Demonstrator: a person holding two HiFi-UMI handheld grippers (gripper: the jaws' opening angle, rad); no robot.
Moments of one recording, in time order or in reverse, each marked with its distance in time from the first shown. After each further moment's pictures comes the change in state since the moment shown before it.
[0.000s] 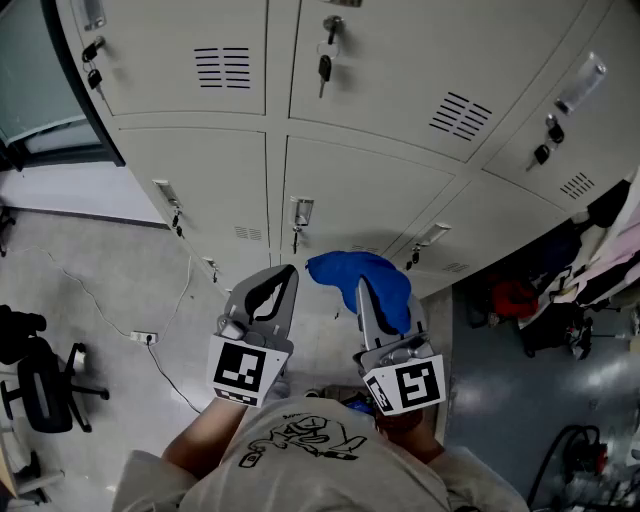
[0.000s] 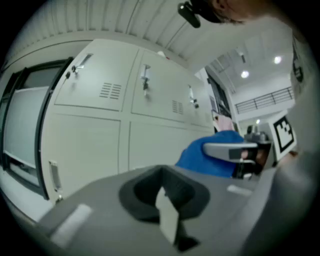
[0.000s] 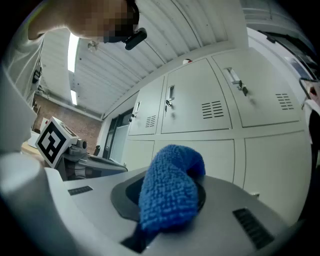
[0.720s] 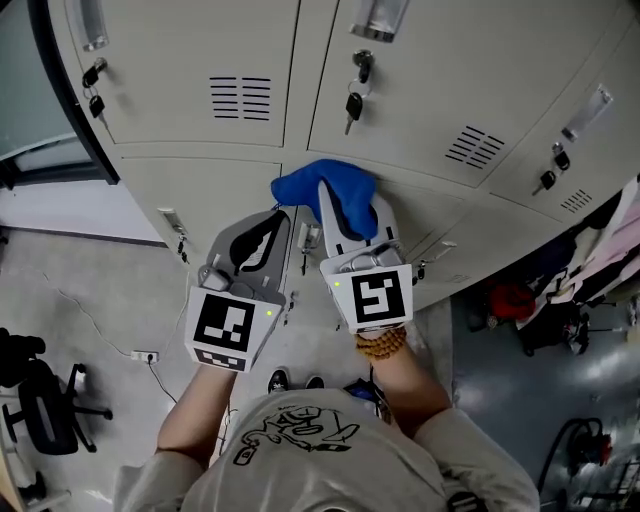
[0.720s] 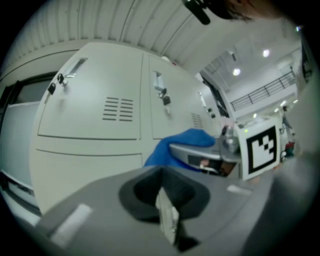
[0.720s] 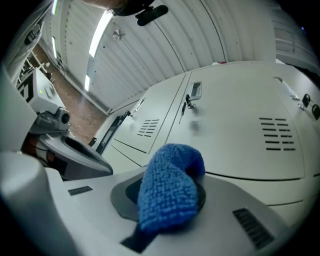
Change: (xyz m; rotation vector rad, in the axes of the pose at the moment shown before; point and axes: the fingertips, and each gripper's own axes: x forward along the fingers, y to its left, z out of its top) left arm 0.037 0.094 0.081 0.111 -0.060 0.013; right arm 0.173 0.006 0.076 -0.236 -0.131 -0.015
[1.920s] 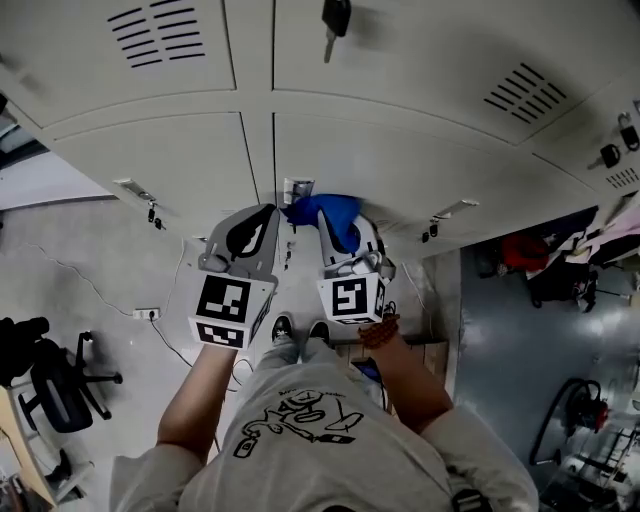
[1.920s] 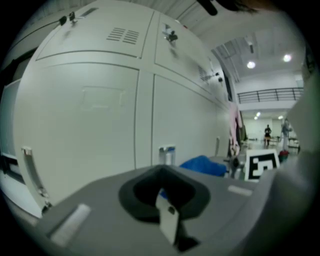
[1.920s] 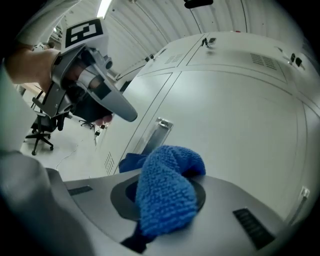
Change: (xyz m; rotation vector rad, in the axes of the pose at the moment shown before) left arm 0.036 -0.023 -0.144 -0.118 0.276 -0.048; right arm -0.060 0.039 -0.227 -0.145 0.376 0.038
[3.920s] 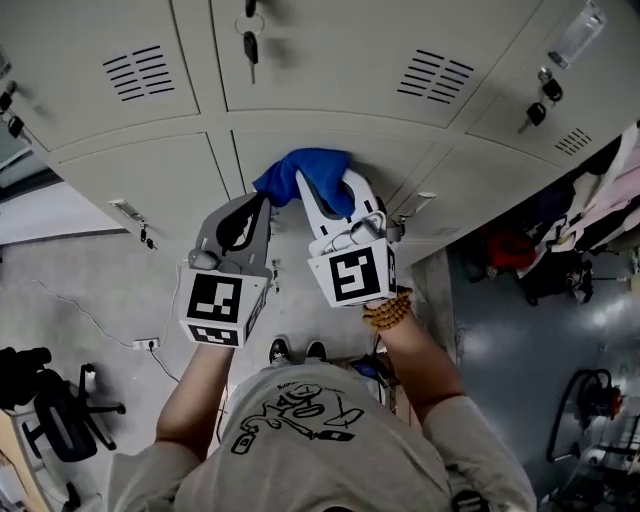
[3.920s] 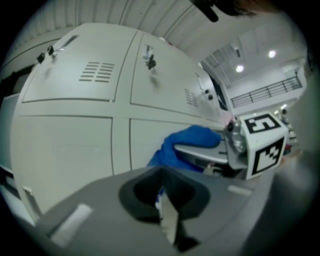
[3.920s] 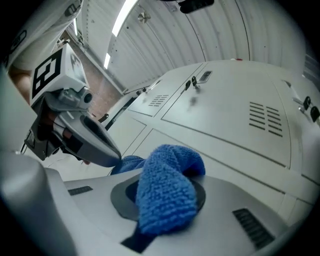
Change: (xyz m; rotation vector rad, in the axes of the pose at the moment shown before) left arm -0.010 -0.035 0.082 0.085 -0.175 0.009; right arm -0.033 -0.084 0.133 -0.113 -0.205 -0.013
